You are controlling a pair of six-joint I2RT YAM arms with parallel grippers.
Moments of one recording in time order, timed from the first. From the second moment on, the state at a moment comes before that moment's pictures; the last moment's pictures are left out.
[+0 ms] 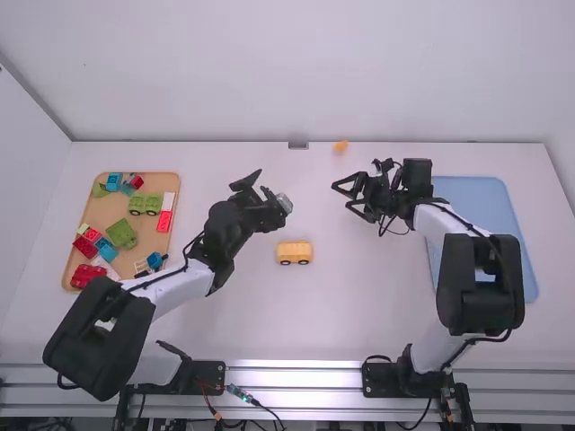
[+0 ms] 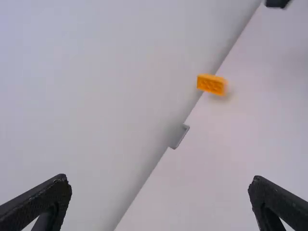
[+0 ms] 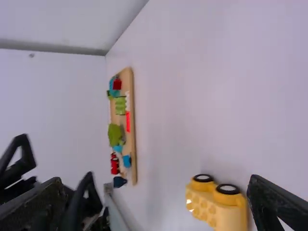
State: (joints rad) left arm -0.41 1.46 0.57 0.75 0.01 0.77; right arm 0.01 1.79 1.01 -0.07 -0.98 0.63
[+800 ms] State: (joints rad) left arm -0.41 1.46 0.57 0.63 -0.01 0.37; right arm 0.07 1.79 1.02 -0.11 -0.52 0.41
